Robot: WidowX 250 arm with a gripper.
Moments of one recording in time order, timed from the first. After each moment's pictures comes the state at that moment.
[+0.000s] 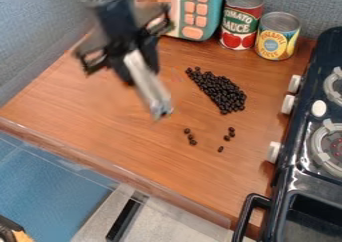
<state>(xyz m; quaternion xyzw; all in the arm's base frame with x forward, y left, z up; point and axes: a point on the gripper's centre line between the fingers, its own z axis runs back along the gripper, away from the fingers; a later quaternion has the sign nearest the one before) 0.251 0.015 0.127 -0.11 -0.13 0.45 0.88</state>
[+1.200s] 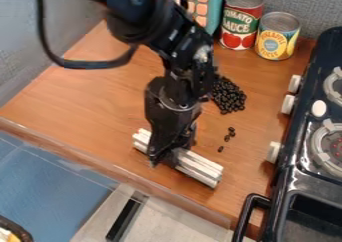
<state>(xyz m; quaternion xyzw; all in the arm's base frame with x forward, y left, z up) 0.257 -0.040 0.021 0.00 -0.08 0.65 0.76</state>
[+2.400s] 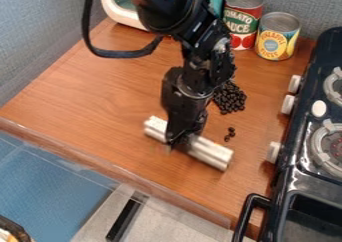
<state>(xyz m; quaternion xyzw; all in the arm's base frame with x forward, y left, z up) 0.296 -0.037 0.016 -0.01 -0.10 0.67 0.74</state>
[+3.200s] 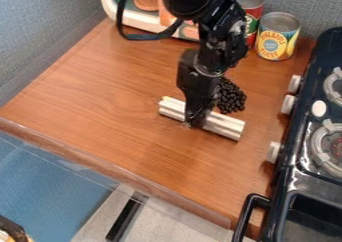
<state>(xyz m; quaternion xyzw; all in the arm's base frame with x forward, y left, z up) 0.342 -0.034 0.015 -0.03 -0.13 0.71 0.70</state>
